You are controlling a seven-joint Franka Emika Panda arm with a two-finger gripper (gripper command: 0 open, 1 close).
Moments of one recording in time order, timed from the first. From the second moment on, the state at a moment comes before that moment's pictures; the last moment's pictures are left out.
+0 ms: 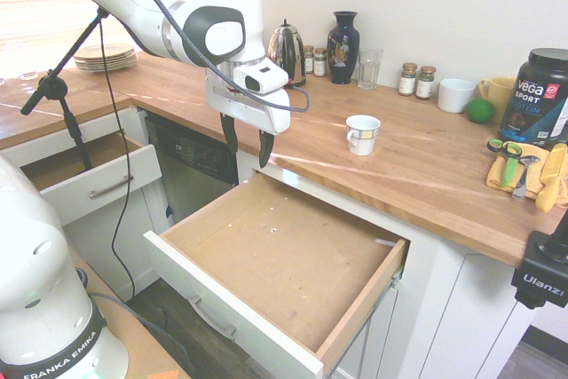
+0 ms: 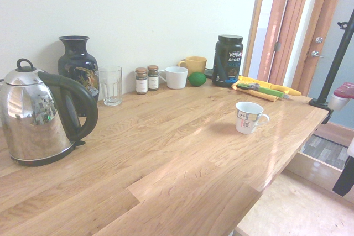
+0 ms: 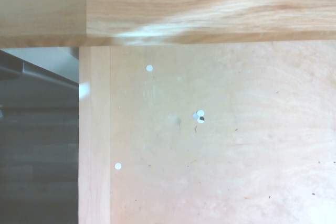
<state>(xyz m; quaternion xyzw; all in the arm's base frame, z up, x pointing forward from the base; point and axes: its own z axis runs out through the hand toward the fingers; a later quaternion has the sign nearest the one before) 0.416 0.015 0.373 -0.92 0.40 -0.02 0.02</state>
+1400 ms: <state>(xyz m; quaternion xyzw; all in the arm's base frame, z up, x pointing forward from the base) 0.601 -0.036 0.477 -0.90 0.42 -0.09 -0.01</state>
